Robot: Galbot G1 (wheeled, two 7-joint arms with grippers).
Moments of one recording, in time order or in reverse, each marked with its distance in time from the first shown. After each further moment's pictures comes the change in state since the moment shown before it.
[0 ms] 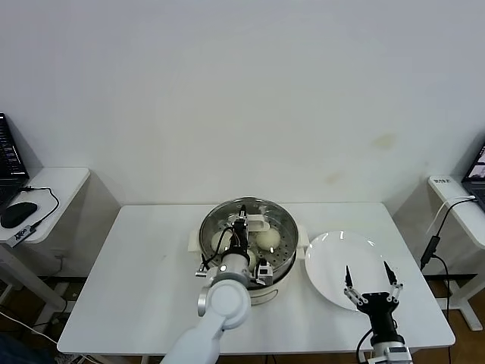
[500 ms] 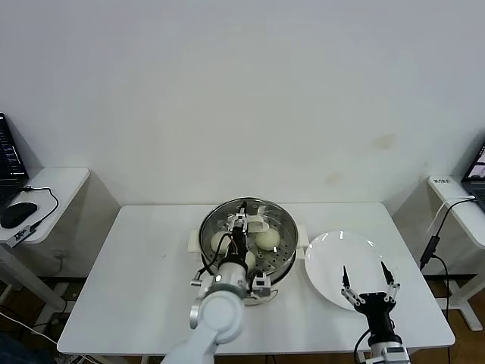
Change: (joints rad) left arm 0.085 0.057 0.002 -0.125 -0.045 -0.025 -0.035; right arm -0.005 0.003 -0.011 0.005 -0.004 -0.004 -0.001
